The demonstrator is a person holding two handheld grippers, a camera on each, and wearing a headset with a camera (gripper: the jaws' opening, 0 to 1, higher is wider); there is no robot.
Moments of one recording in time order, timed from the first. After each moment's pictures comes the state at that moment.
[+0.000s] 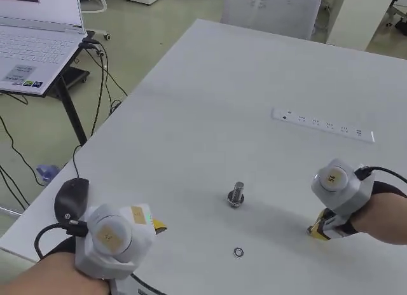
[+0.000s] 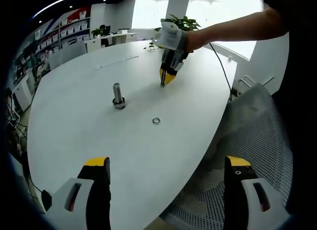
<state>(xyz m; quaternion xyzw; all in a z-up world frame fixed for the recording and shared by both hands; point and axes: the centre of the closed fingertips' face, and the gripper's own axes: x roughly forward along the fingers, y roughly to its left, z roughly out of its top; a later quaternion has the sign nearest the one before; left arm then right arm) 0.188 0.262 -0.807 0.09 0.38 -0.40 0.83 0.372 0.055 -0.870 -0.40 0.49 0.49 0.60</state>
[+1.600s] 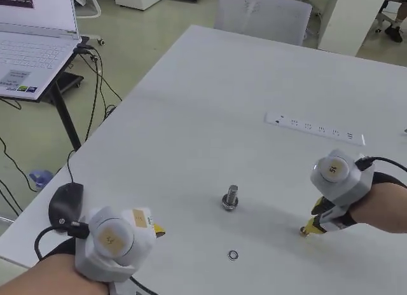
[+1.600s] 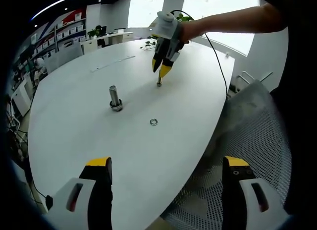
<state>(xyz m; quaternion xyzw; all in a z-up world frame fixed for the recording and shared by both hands) 0.188 0.258 -0.801 0.11 0.38 -0.41 0.82 0.385 0.065 -0.835 -0.40 0.46 0.50 0.62</state>
